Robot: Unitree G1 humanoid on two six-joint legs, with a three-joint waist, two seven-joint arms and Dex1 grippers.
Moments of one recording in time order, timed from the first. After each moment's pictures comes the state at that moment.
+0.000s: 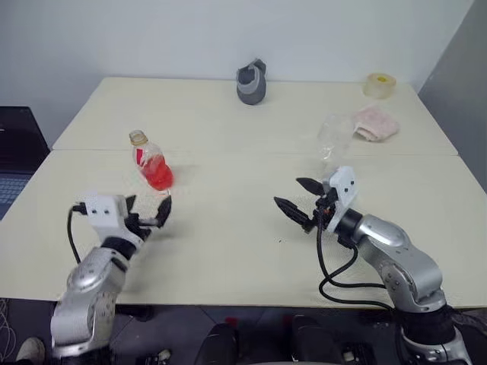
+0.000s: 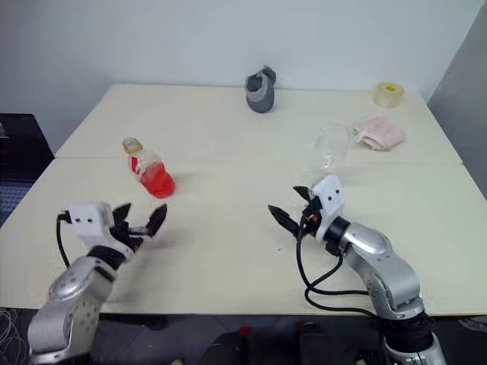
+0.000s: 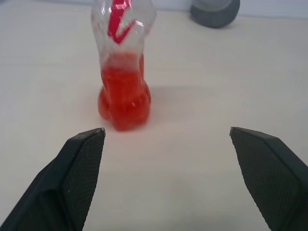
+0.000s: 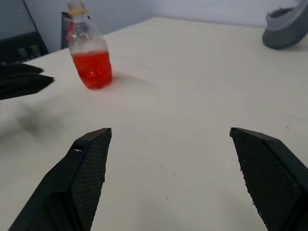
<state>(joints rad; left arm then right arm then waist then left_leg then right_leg) 0.09 0.42 0.33 -0.43 -0.53 0.53 -0.25 -0.24 -0.35 0.09 -0.41 0.39 0.61 0.45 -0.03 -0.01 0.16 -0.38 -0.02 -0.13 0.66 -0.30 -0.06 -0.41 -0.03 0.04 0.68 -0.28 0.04</state>
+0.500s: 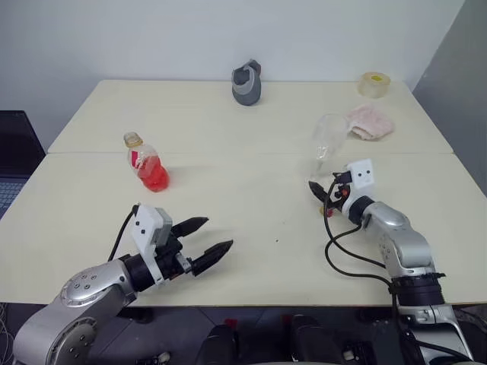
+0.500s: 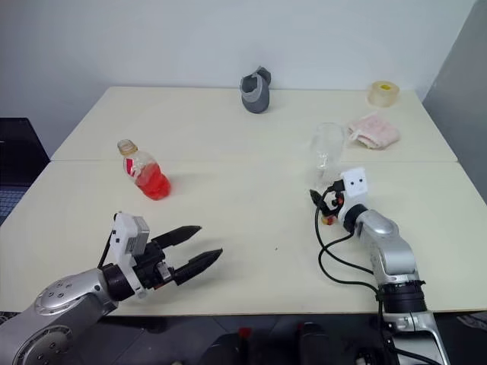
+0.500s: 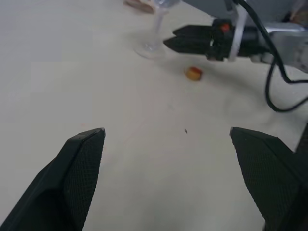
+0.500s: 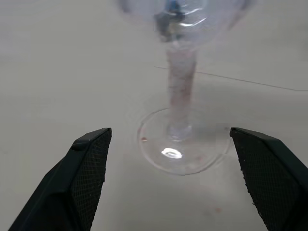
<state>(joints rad) 0.18 0.68 0.24 -0.70 -0.81 0.69 -0.62 -0.45 -0.33 -0.05 0.10 0.27 0.45 0.36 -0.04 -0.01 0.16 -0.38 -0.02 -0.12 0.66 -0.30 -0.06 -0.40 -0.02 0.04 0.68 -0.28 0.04</state>
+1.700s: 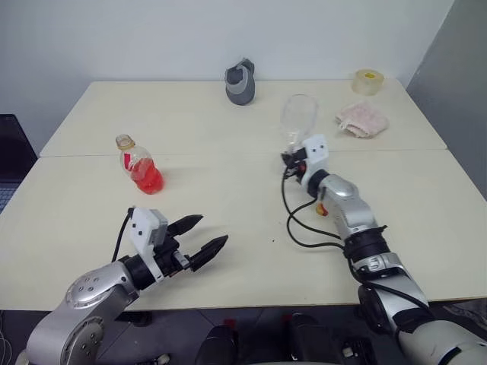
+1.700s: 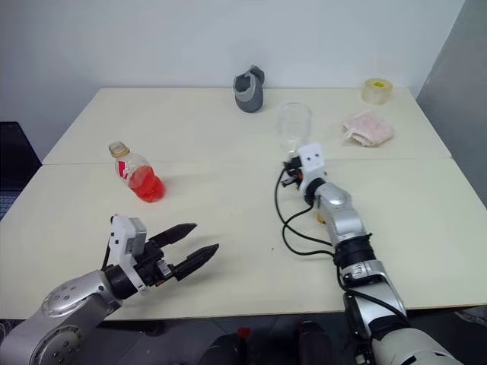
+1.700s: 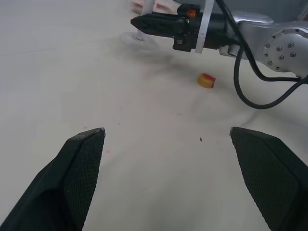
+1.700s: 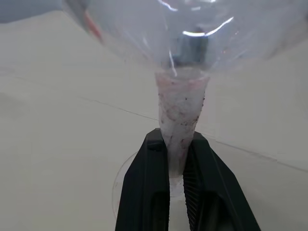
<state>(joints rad) 0.25 0.58 0.26 -0.64 -0.70 0.59 -0.57 -0.77 -0.10 0.08 0.55 0.11 0.13 0.41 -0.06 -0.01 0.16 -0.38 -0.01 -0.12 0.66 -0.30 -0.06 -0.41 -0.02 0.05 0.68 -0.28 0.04</state>
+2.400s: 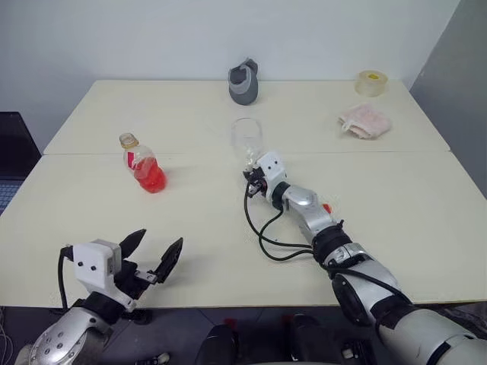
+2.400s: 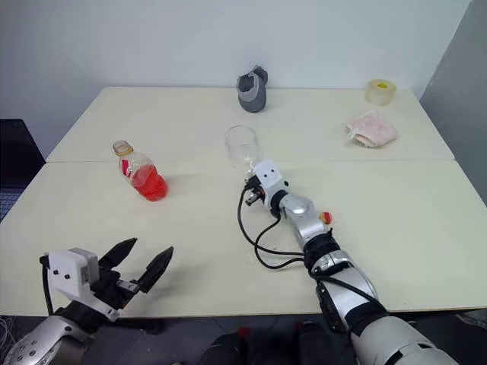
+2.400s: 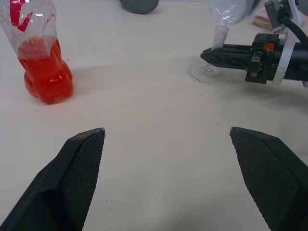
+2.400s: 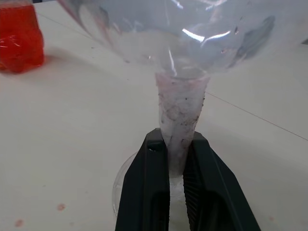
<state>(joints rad) 0.50 0.40 0.38 -0.75 -0.57 0.42 -0.40 -0.90 0.03 0.14 0.99 0.01 -0.15 0.41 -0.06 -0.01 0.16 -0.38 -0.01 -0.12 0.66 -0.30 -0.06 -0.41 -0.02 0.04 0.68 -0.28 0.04</state>
